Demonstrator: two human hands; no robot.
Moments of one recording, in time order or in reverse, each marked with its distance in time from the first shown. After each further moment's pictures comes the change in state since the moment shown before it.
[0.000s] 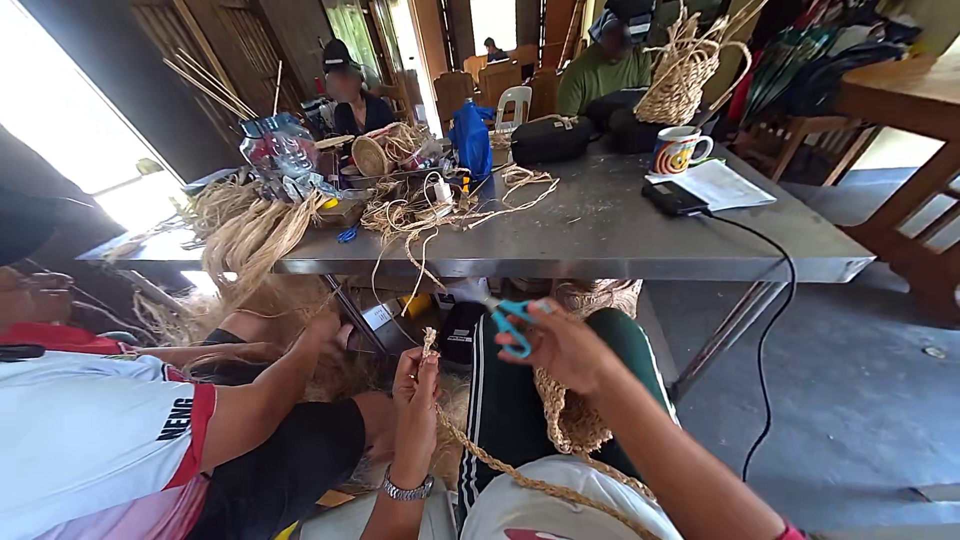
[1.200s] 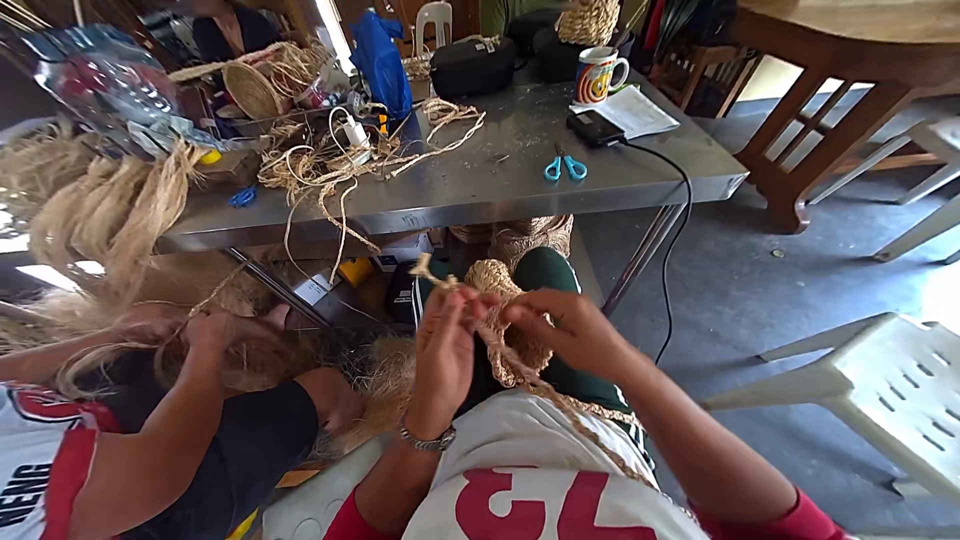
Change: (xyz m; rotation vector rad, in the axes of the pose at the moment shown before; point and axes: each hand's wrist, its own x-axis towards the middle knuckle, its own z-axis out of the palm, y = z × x) left_hand -0.028 0.023 0.100 -0.504 -0.422 -0.150; right_hand -0.090 -0.015 -0.042 -1.171 0.046 -0.521
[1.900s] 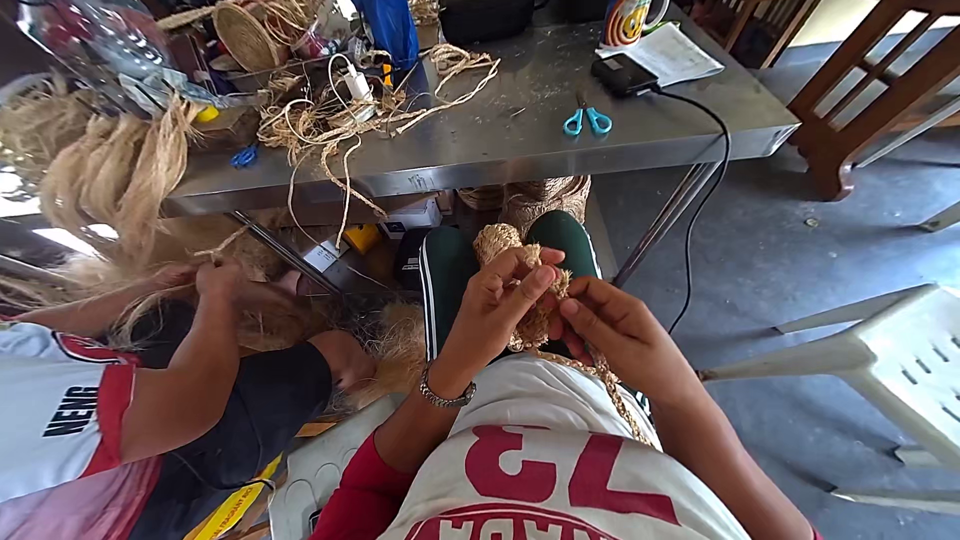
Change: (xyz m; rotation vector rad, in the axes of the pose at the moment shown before) left_hand 0.002 0.009 0.030 0.390 -0.338 -0.104; right_hand -0.056 -0.020 0.005 0.524 0.046 0.131
